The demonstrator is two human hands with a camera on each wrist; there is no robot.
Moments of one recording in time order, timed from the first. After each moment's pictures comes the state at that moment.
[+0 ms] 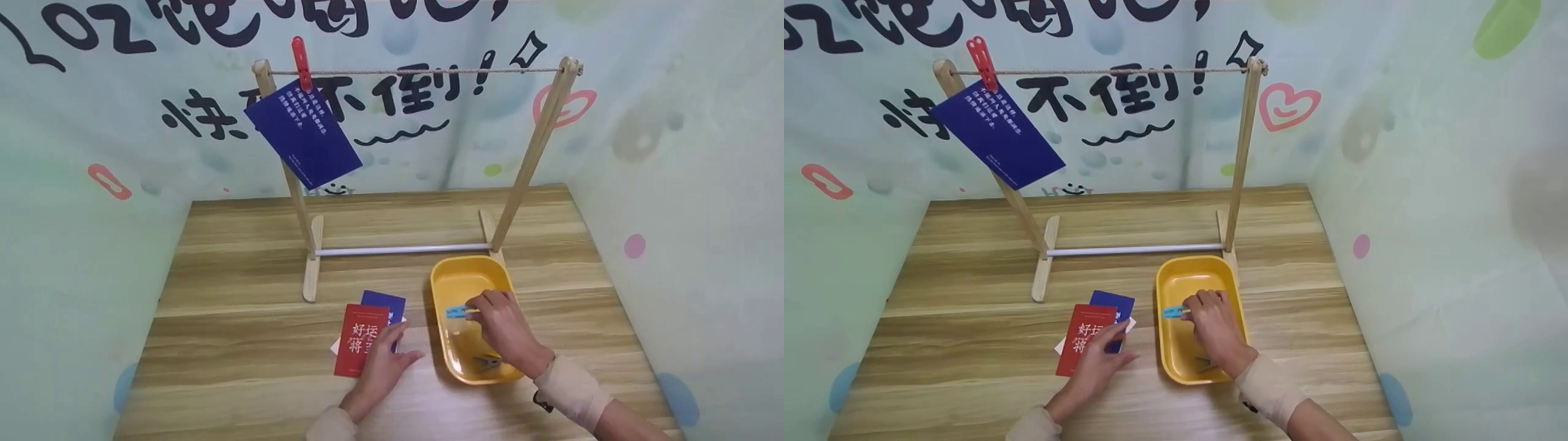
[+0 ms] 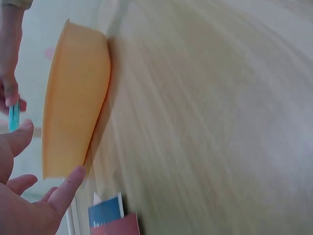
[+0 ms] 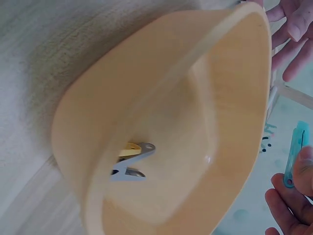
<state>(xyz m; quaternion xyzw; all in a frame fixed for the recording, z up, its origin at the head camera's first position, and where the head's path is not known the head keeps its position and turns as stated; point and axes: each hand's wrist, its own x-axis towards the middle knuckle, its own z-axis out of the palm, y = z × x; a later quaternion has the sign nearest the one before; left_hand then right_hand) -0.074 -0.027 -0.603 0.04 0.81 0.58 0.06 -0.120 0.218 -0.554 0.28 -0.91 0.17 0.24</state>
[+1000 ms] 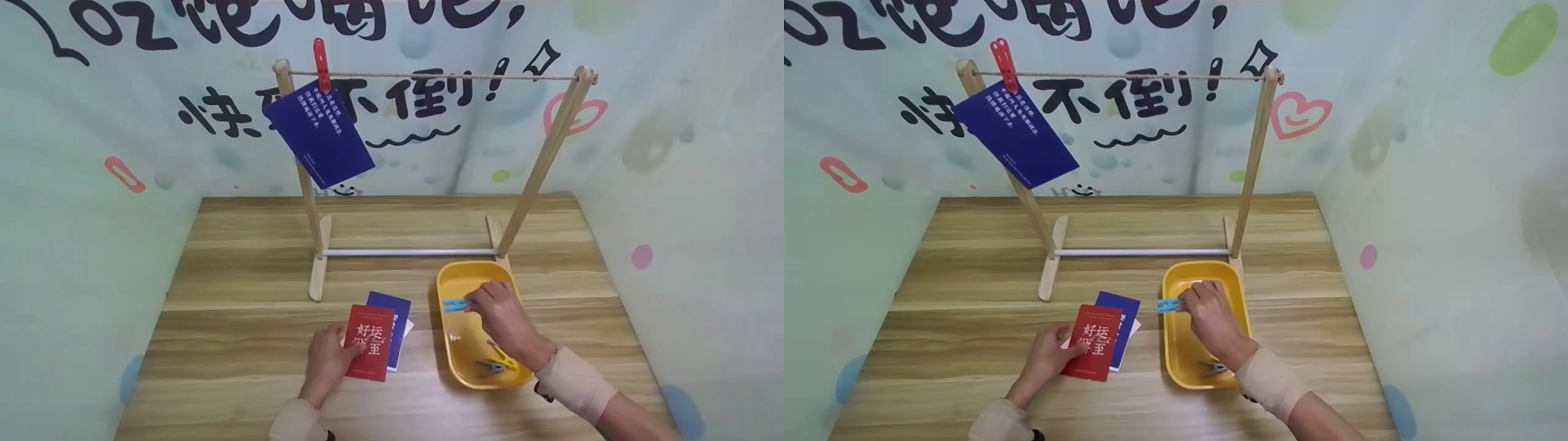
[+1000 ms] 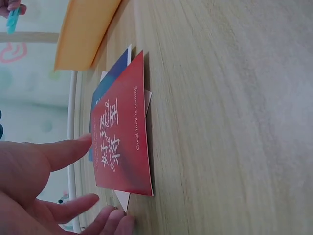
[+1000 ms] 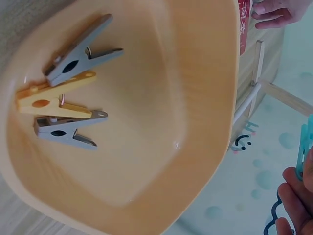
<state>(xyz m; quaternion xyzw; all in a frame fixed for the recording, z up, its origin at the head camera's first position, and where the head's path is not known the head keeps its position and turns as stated) -0.090 -0.111 -0.603 -0.15 0.89 0.42 0.08 -0.132 0.204 -0.523 0.33 -0.89 0.18 0.25</state>
